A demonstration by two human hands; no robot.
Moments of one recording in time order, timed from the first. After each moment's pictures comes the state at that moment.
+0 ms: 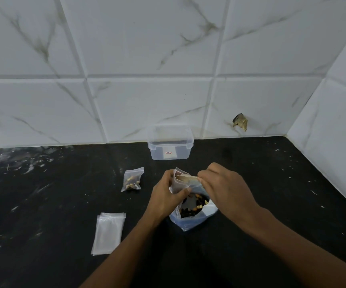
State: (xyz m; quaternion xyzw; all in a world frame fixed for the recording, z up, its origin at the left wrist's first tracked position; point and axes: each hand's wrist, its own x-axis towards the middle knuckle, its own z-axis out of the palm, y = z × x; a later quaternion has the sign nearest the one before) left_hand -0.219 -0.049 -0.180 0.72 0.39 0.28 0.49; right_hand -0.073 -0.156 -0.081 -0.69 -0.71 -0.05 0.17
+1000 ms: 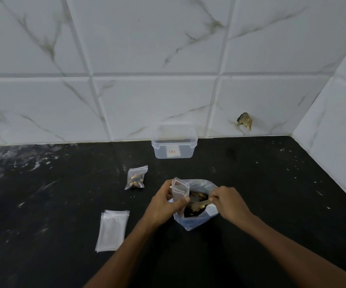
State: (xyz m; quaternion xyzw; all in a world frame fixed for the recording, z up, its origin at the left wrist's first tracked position) left_hand -0.242 -0.056 -0.195 0.67 0.38 0.21 0.60; right_hand -0.043 -0.143 -0.166 -0.80 -0.56 0.18 0.09
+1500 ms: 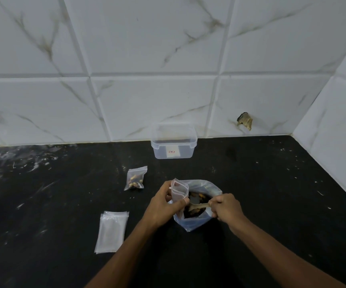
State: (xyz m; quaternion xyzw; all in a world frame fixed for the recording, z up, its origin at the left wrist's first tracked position) left_hand -0.242 -0.055 -0.196 0.67 0.39 0.21 0.60; right_hand -0.054 -0.147 -0.179 -0.84 -0.32 0.36 0.27
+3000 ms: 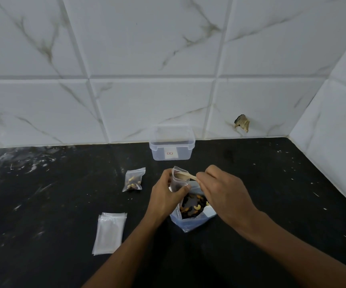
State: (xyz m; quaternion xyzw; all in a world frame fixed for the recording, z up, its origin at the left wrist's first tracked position) left_hand -0.218 -0.055 -0.171 0.70 0.42 0.30 0.49; right_hand -0.078 -0.157 -0.089 -0.66 -0.72 -0.14 0.17
